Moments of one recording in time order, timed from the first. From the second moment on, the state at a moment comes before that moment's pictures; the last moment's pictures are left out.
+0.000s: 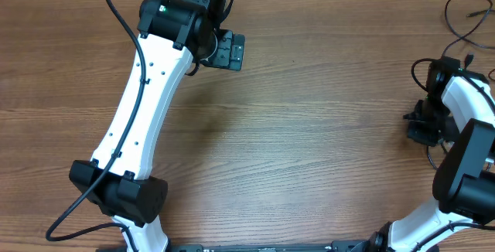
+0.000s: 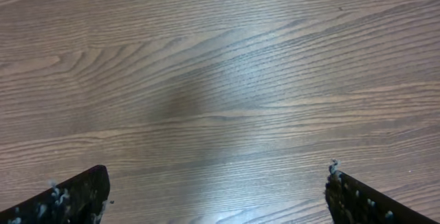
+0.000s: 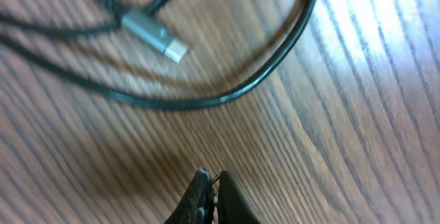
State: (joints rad) left arm -0.37 1.91 2.15 -1.44 -0.06 -0.23; right arm -0.35 1.88 1.24 -1.03 0.20 1.73
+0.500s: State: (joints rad) left arm -0.37 1.91 2.15 -1.46 -0.06 -0.23; right arm -0.47 1.85 1.04 -0.93 0.33 1.98
